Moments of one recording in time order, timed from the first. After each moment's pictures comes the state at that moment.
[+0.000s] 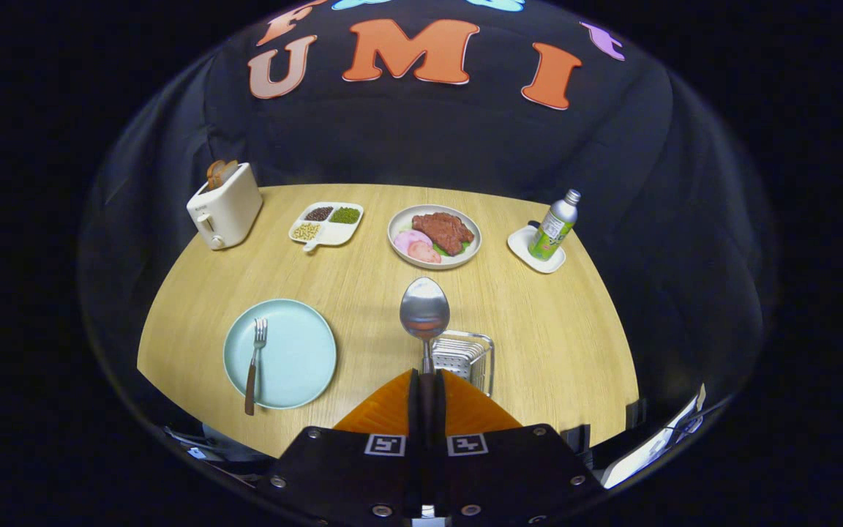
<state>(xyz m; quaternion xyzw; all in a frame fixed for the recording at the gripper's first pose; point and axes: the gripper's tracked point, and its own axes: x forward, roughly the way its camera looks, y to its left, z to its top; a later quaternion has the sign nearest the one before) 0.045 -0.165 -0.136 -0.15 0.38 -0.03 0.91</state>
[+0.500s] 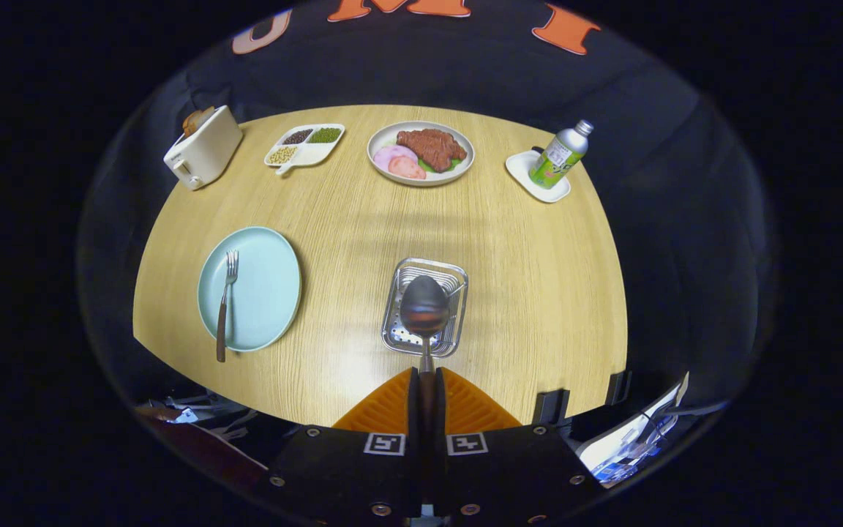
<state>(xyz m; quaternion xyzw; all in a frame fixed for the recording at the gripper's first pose) 0.024 -0.203 -0.172 -0.16 0.54 -0.03 0.82</state>
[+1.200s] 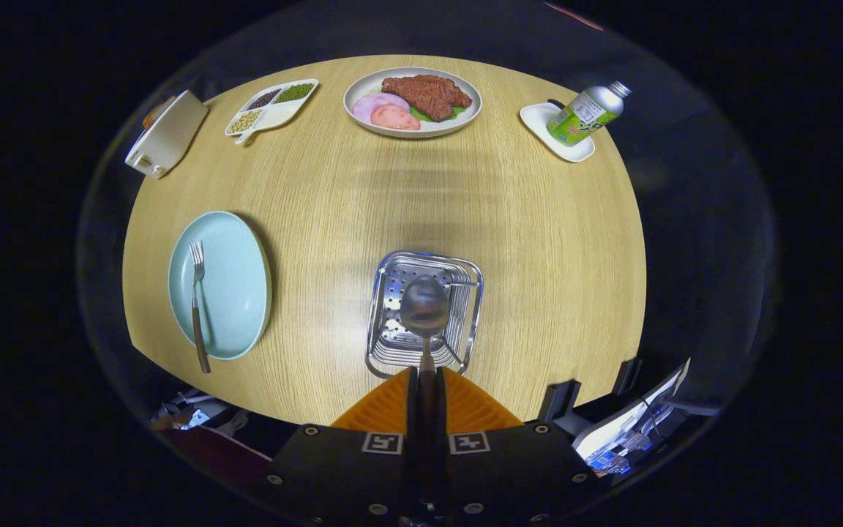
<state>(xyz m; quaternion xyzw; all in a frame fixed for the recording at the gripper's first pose) 0.053 -0.209 -0.209 -0.15 0.62 -0.06 0.76</state>
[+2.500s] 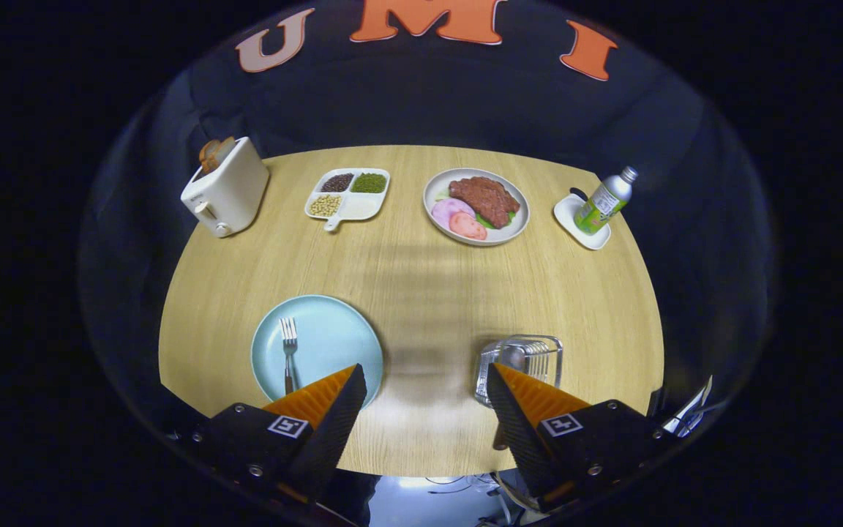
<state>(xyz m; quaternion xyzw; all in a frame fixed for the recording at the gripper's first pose) 0.078 -0.066 -0.173 -0.13 0.46 0.00 0.88</state>
